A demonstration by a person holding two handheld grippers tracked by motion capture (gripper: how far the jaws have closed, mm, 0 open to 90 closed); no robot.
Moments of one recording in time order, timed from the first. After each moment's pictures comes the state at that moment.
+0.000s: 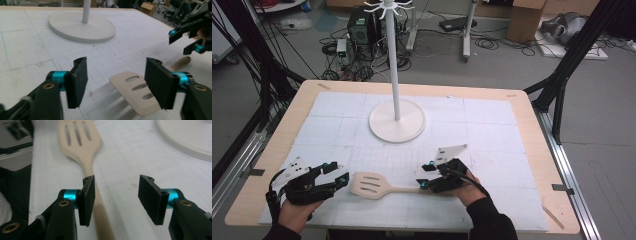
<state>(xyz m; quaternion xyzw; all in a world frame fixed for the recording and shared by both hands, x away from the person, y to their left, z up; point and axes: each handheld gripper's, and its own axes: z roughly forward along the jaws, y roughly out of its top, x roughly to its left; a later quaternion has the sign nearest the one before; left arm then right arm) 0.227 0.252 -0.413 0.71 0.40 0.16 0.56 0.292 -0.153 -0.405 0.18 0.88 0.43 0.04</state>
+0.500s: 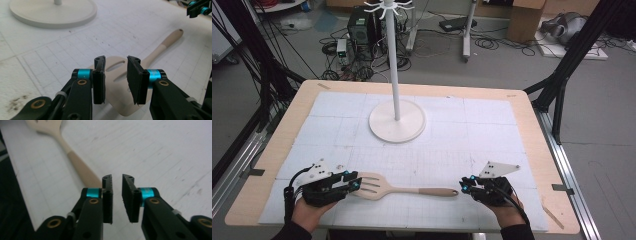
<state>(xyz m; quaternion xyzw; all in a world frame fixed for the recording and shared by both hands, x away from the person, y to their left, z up) 0.233 0.218 -0.424 0.78 0.35 0.13 0.51 0.241 -0.252 -0.406 0.31 0.85 0.41 0.11</state>
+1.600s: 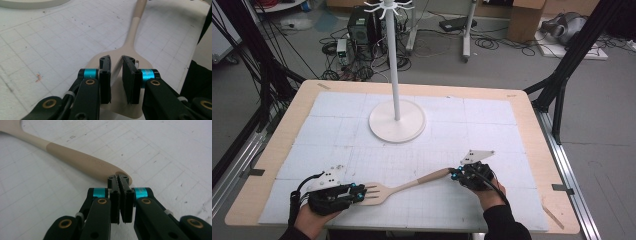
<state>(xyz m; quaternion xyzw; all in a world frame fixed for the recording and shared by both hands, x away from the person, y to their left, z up) 0.220 0.206 -0.430 0.81 0.33 0.08 0.48 0.289 -0.219 -0.426 0.32 0.87 0.36 0.12</state>
